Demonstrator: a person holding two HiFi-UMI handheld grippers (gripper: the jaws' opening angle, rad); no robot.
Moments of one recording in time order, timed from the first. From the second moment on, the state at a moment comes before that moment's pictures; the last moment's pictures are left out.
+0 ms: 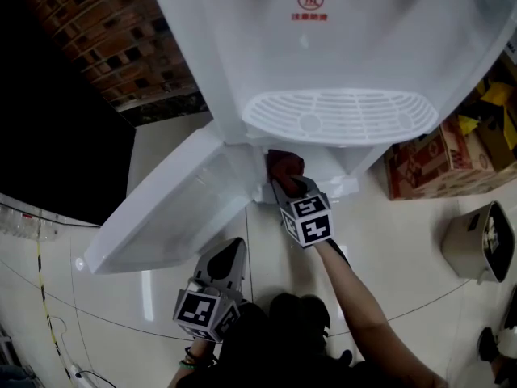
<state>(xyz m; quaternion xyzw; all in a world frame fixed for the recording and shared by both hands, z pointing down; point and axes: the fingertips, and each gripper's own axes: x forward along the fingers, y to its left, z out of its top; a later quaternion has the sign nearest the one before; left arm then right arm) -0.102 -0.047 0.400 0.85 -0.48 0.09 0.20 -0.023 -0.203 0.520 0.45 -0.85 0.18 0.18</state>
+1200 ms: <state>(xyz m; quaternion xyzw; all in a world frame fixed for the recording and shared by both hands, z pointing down) -0.107 -0.047 0.394 0.85 -0.49 0.07 0.21 -0.011 -0.199 0.506 0.48 -0.85 0.16 0.16</state>
